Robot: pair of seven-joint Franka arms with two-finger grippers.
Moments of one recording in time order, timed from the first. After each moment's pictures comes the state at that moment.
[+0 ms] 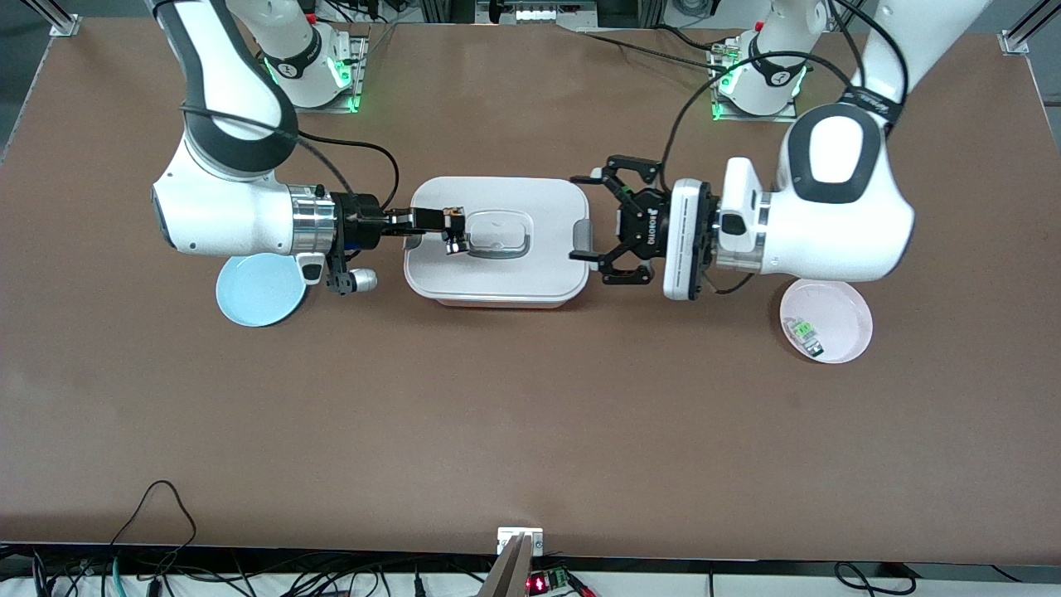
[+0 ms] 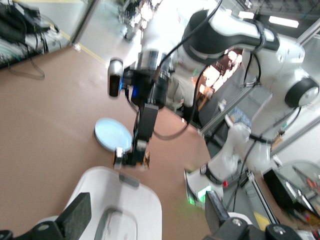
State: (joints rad) left arm 0.30 0.46 -0.78 -1.53 -0.92 1.88 1.04; right arm 0.18 0.27 0.19 -1.81 0.88 1.93 0.05
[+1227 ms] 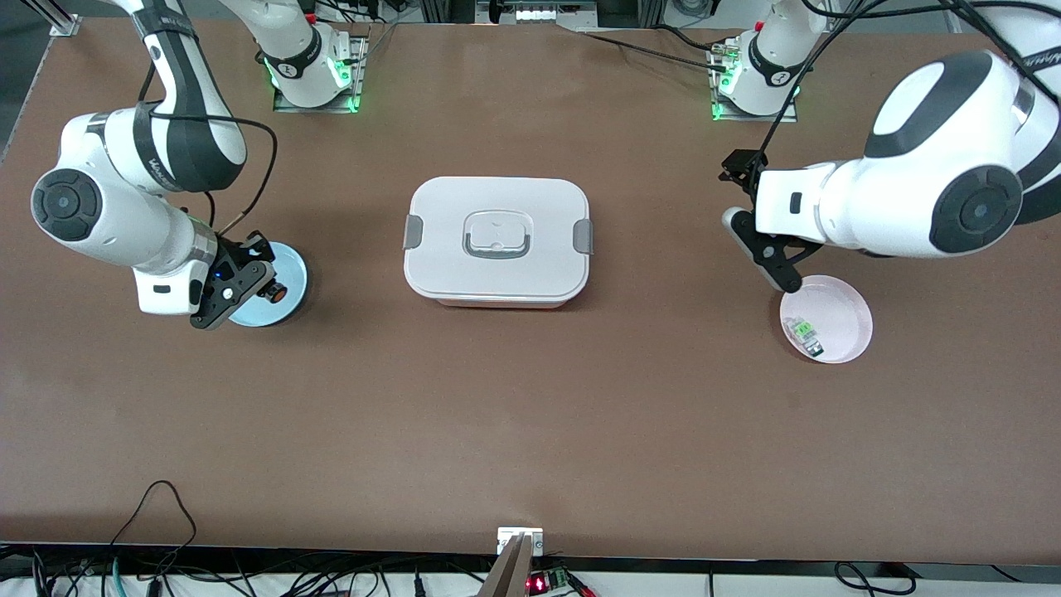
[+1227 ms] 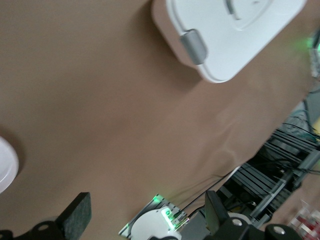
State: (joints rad) left arm 0.33 0.44 -0.79 -1.30 -0.02 1.23 0.22; right arm -0.05 0.24 0.18 -1.87 -0.05 1.99 -0.69
